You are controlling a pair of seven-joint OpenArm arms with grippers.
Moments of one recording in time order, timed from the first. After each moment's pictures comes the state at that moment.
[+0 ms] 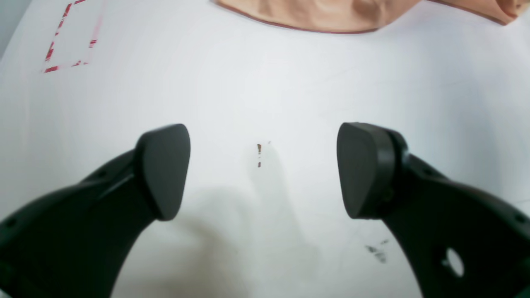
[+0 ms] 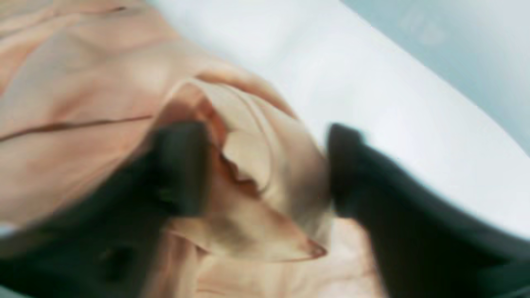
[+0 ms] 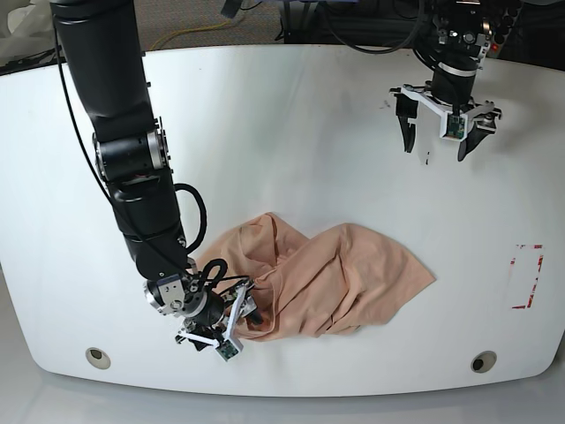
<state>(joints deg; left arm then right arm) 34.6 -8.1 -9.7 111.6 0.1 -9.7 12.2 49.8 6.3 -17.4 25.8 -4.8 27.6 -6.5</state>
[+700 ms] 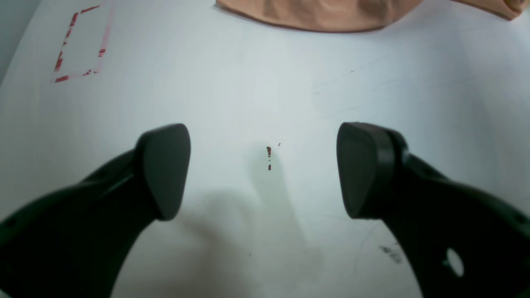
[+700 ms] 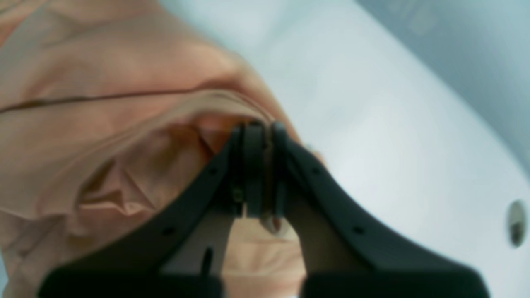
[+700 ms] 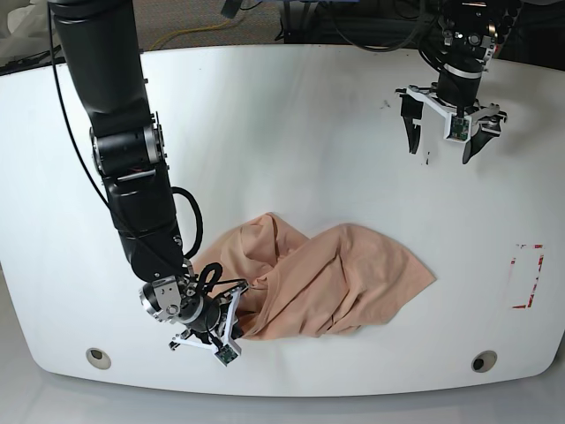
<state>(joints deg) 34.5 -10.4 -9.6 111.6 -0.1 -9.7 12.2 47.6 7.4 -17.4 35.3 -5.0 28.0 -16.1</state>
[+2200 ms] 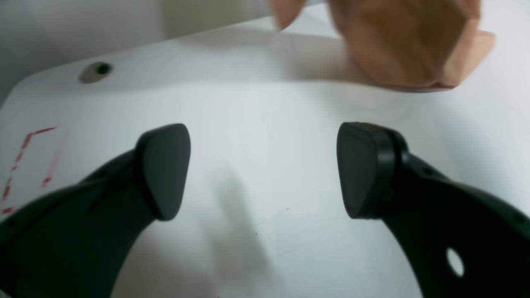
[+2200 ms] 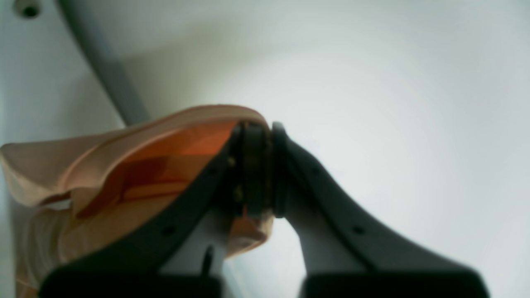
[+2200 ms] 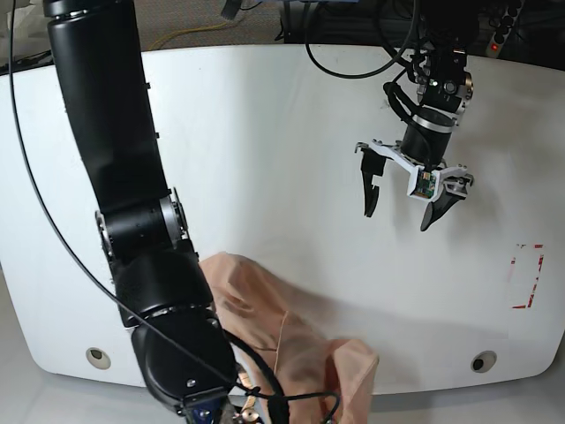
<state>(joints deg) 16.6 -8.1 -0.1 109.6 -0.1 -9.9 13.2 72.6 -2.3 -22.9 72.6 -8.3 41.6 -46.6</state>
